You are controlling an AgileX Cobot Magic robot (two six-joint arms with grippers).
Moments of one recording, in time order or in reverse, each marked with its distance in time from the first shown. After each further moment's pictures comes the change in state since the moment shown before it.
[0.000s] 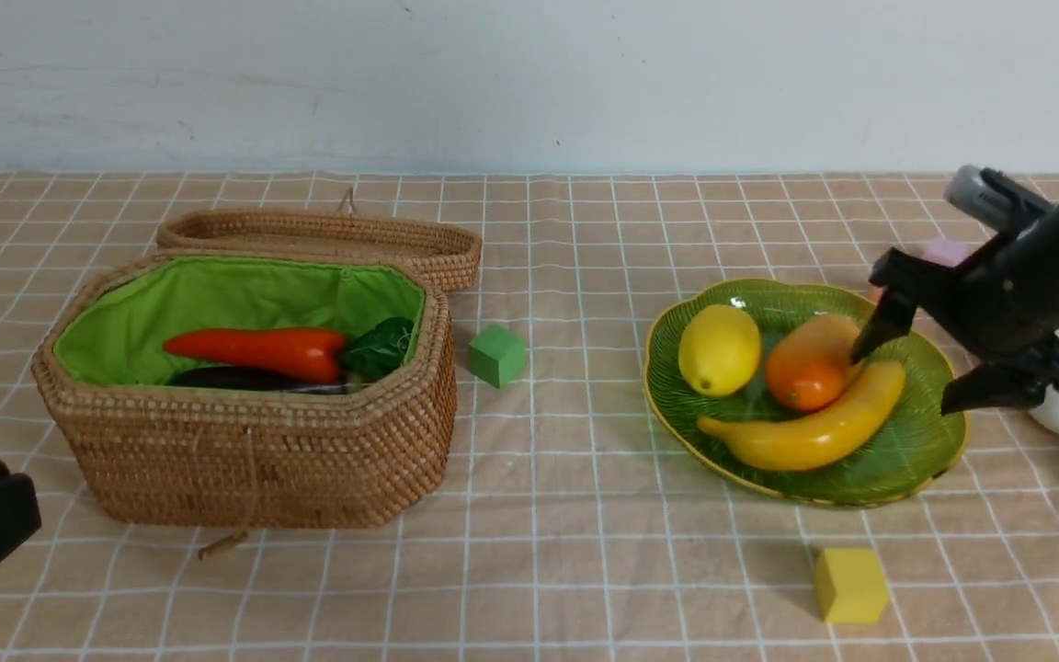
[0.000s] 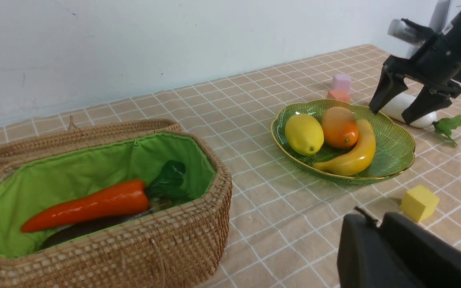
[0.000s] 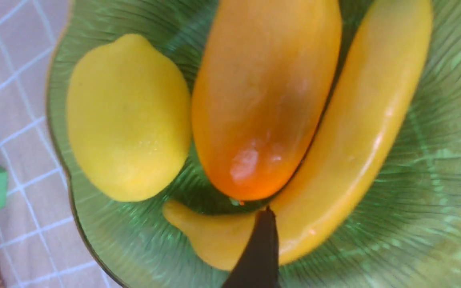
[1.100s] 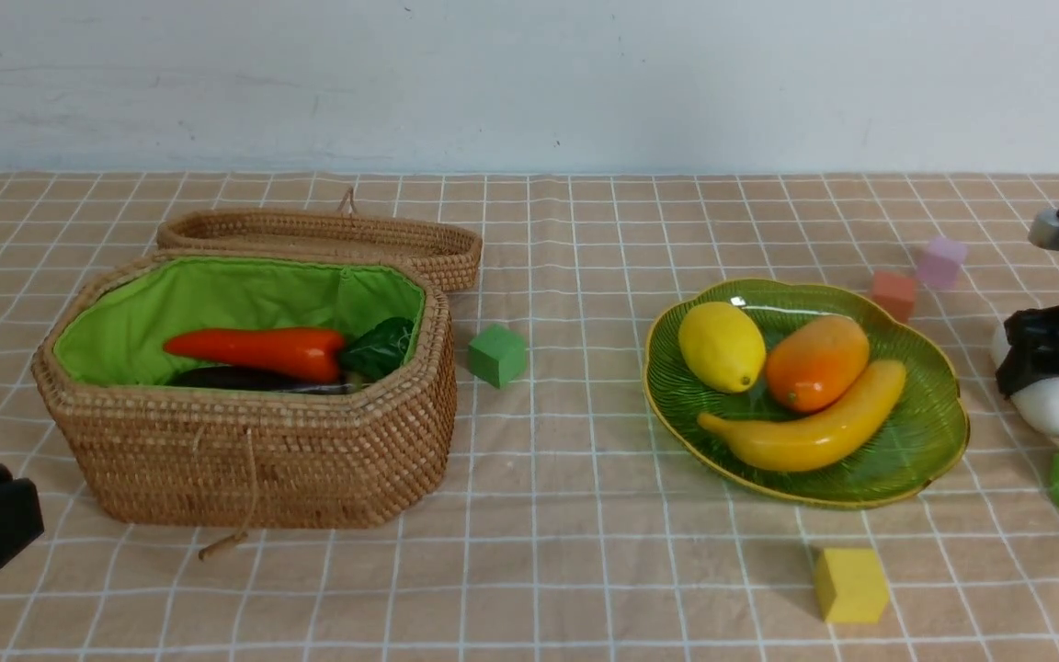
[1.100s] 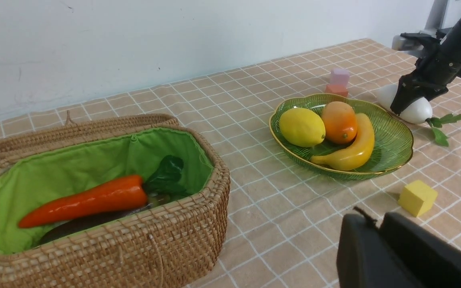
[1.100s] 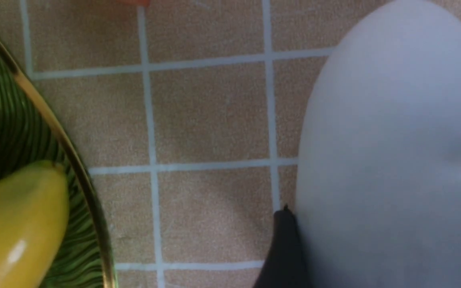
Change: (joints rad) right arm -0.278 0.349 -0.258 -0.030 -0.023 -0.601; left arm 0.000 0.000 0.000 -0.001 0.000 0.000
